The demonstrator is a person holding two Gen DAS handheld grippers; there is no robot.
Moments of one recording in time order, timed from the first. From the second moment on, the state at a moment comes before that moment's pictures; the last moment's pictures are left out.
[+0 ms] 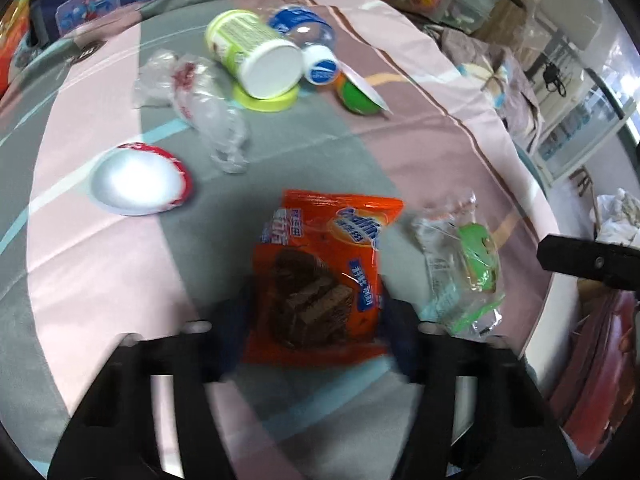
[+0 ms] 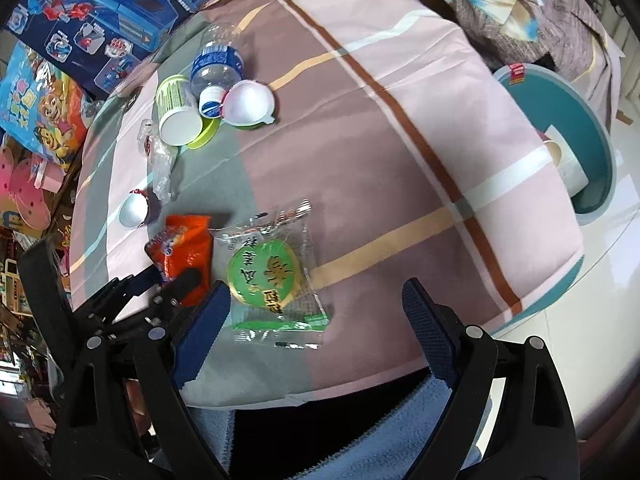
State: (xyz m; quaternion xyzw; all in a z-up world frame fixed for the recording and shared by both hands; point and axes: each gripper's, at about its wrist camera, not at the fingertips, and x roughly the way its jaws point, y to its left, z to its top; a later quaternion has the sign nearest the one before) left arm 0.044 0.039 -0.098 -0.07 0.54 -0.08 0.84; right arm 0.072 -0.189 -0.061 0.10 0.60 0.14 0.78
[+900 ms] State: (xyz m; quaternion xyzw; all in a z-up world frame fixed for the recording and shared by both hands) left arm 0.042 0.050 -0.065 -0.08 0.51 -0.10 0.85; right arm 0.076 -0.169 -0.059 0.04 0.55 0.15 0.82
